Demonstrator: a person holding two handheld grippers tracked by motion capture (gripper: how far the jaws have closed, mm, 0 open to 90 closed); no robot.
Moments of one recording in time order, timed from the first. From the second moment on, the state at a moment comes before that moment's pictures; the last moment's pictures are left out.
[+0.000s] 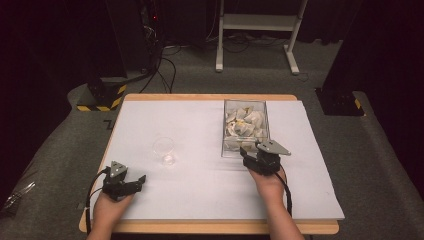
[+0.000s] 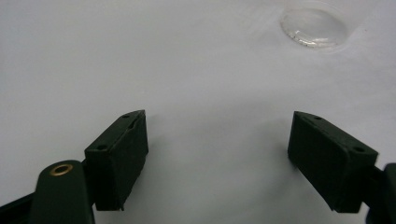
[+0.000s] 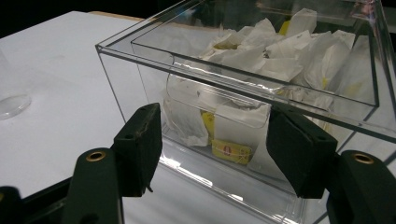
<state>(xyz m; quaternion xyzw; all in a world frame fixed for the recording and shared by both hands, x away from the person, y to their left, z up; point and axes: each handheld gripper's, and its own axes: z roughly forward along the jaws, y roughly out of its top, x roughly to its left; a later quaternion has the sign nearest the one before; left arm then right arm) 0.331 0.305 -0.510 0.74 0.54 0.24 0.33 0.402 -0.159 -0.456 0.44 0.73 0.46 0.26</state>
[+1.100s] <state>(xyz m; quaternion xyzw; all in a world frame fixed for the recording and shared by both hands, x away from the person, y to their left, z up) 0.331 0.305 -0.510 0.74 0.54 0.25 0.33 0.407 -0.153 -0.464 0.45 0.72 0.46 0.27</state>
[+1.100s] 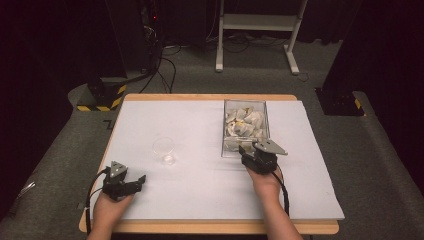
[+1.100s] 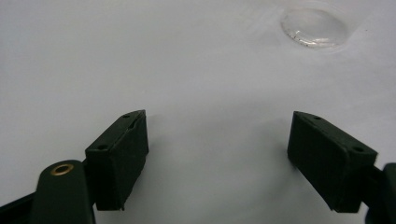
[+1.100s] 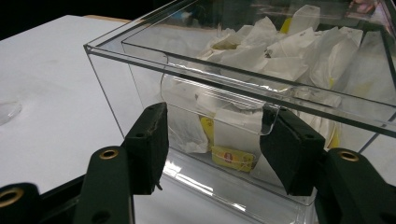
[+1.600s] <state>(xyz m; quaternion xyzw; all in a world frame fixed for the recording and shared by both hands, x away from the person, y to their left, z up) 0.331 0.305 -0.510 0.74 0.54 0.25 0.33 0.400 -0.154 -0.464 0.45 0.72 0.46 0.27</state>
